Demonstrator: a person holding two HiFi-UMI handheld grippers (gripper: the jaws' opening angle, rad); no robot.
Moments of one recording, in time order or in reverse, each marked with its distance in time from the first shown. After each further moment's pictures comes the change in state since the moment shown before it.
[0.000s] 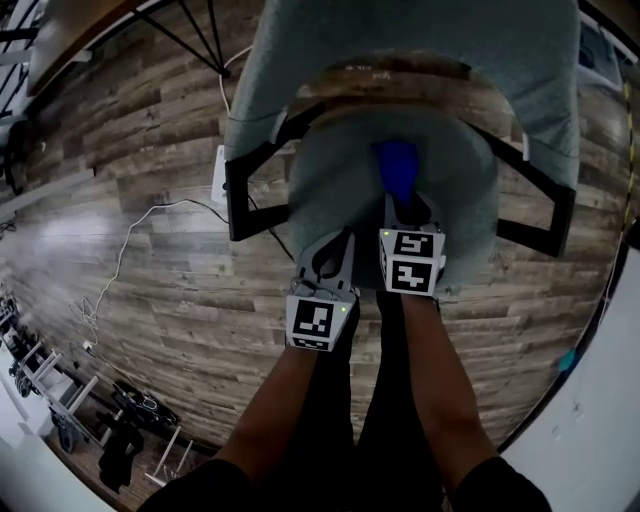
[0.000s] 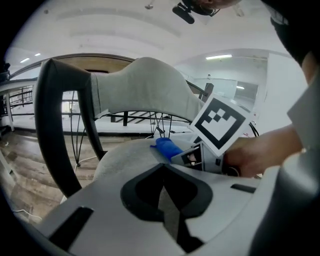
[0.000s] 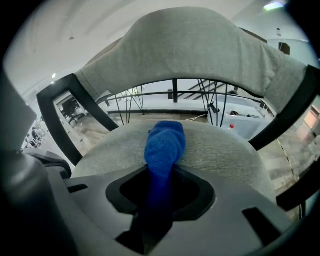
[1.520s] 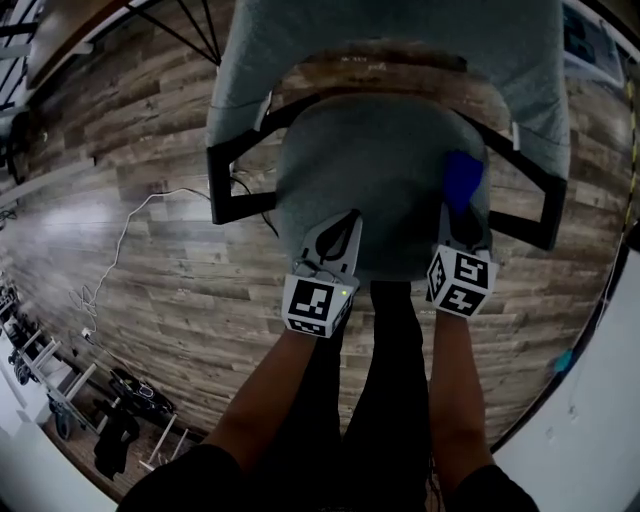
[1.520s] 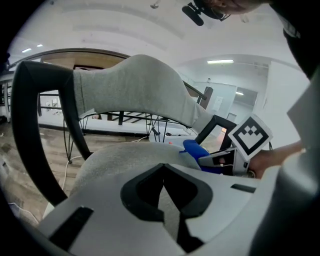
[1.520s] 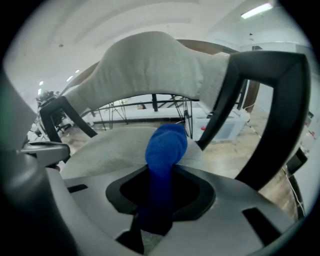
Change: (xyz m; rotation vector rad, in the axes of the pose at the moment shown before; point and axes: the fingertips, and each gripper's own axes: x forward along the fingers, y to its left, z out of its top) left arm 0.022 -0.034 0.020 -0.047 -0.009 -0.043; right arm -0.071 -0.113 -0.023 0.093 -0.103 -0.135
